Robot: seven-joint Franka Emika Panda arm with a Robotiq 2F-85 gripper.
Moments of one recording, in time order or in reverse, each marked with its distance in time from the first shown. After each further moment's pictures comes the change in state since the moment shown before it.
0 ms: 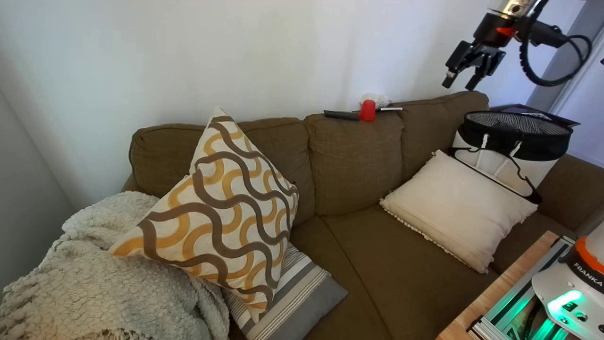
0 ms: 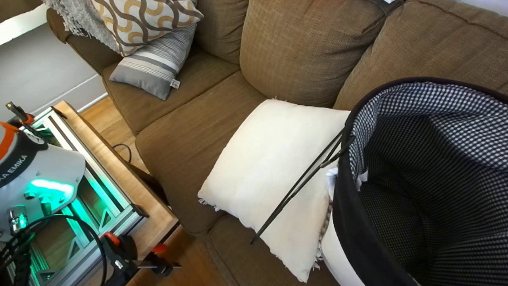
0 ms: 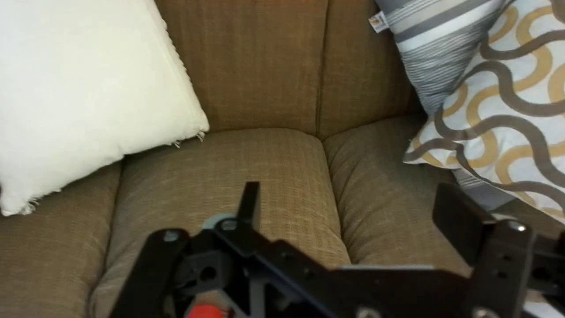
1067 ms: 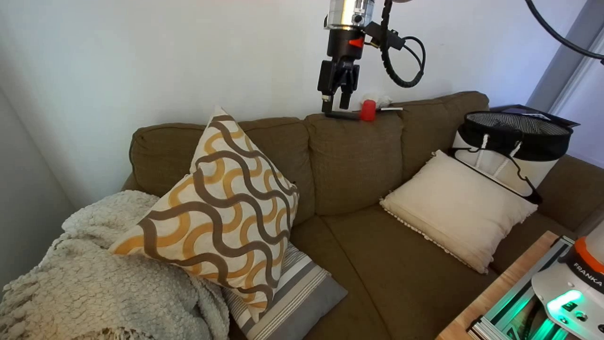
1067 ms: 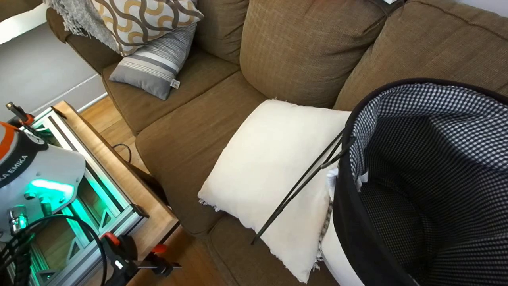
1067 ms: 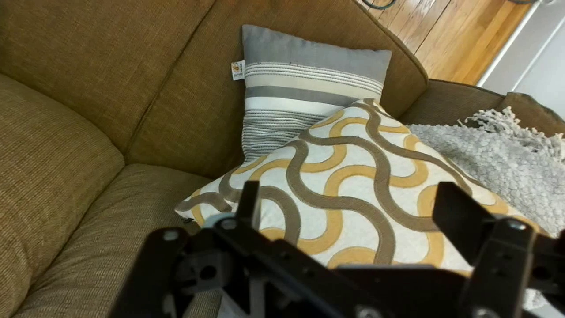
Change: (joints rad) arm 0.297 0.802 0.243 0.791 -0.015 -0.225 -0.043
